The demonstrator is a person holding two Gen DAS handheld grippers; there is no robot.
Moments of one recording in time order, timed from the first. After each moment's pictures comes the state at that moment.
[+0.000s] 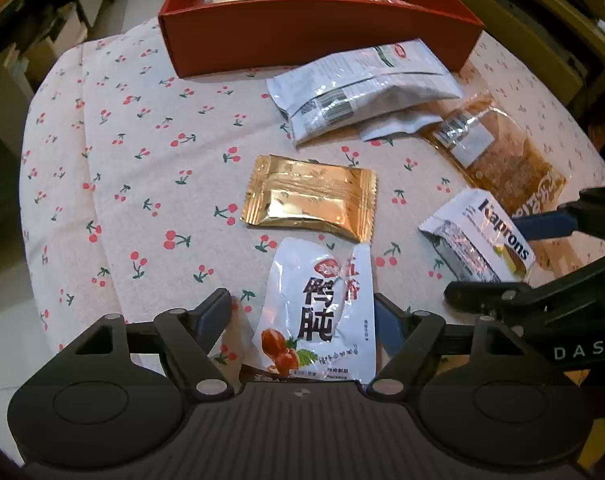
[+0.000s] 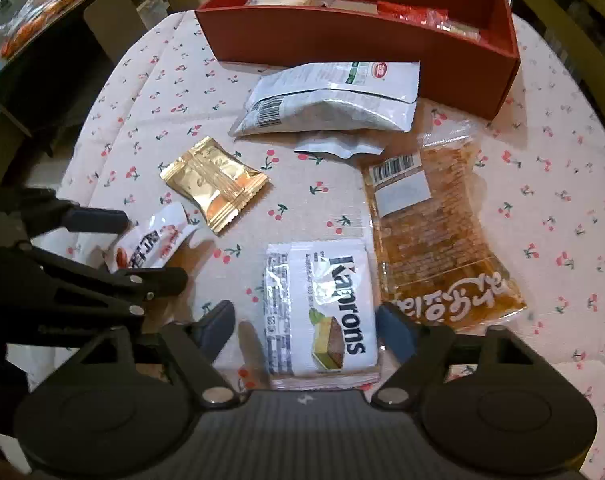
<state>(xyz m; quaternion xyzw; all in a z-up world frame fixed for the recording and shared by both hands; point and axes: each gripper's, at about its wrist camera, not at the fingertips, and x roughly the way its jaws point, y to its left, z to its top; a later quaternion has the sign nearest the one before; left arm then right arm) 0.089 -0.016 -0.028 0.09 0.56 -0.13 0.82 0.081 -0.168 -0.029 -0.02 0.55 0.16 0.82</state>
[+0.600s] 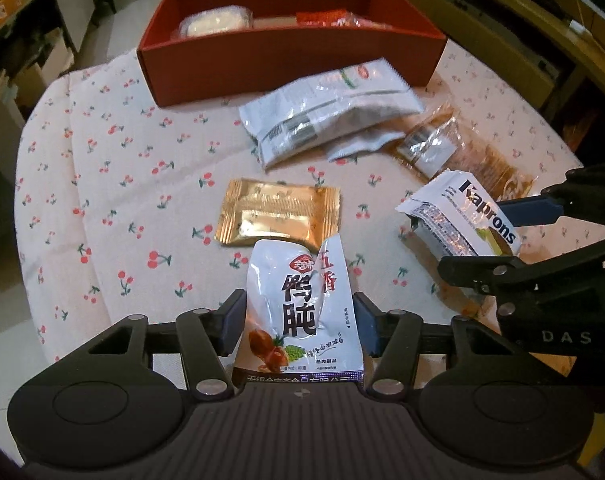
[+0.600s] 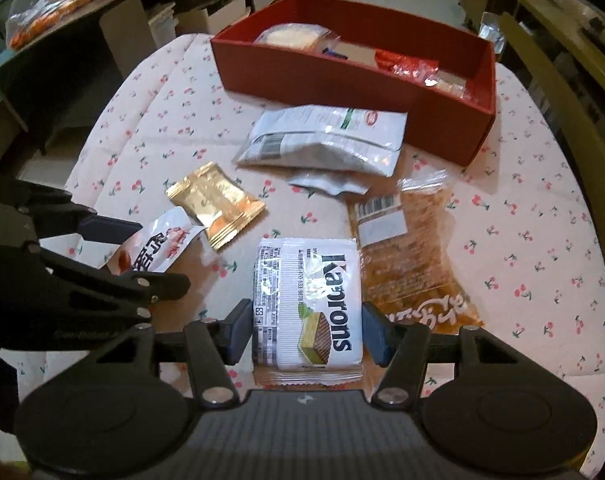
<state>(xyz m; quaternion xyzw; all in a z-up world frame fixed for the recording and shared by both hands) 0.078 -0.024 -0.011 0.09 0.53 -0.16 0.83 0.068 -0.169 0.000 -0.05 0.51 0.15 0.85</state>
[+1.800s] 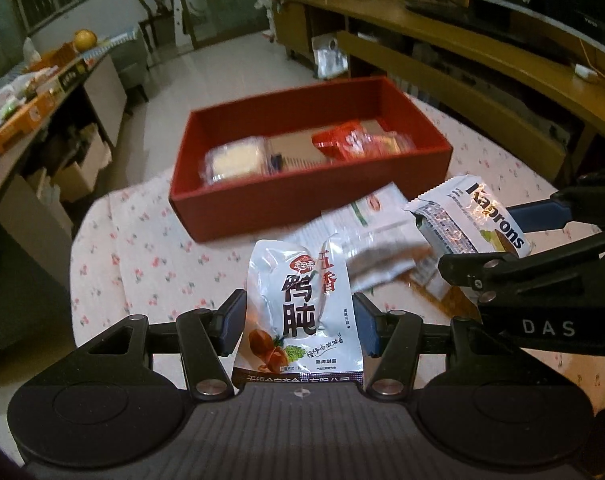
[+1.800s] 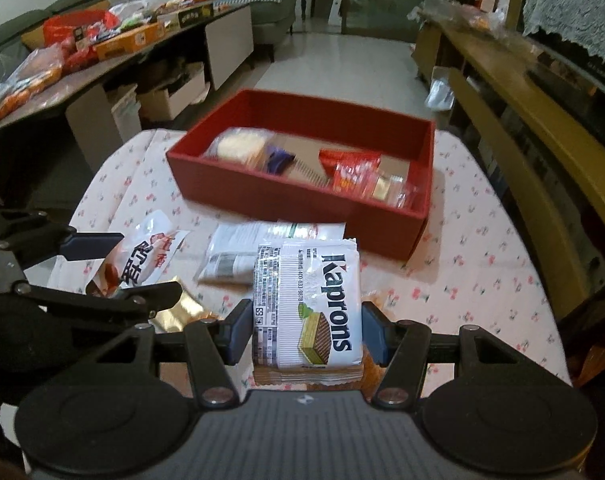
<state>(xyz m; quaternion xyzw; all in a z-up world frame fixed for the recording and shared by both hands) 0.095 -0.052 0.038 0.14 0.41 -0.12 0.90 0.095 -0.187 0.053 -0.02 0.42 0.10 0.90</state>
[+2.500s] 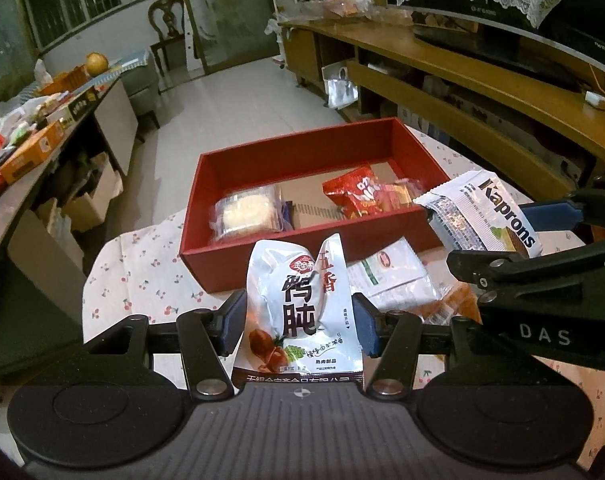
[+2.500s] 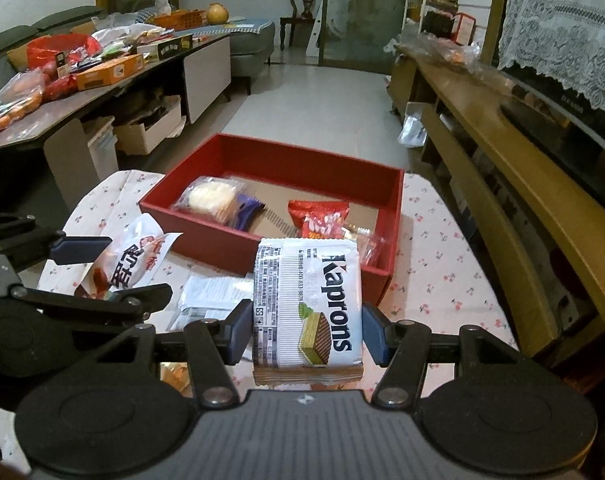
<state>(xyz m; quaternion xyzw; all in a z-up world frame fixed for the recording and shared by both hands) 0.116 -0.062 0.057 0.14 0.37 -0.11 0.91 0.109 -0.191 0.073 -0.03 0.38 0.06 0.92</state>
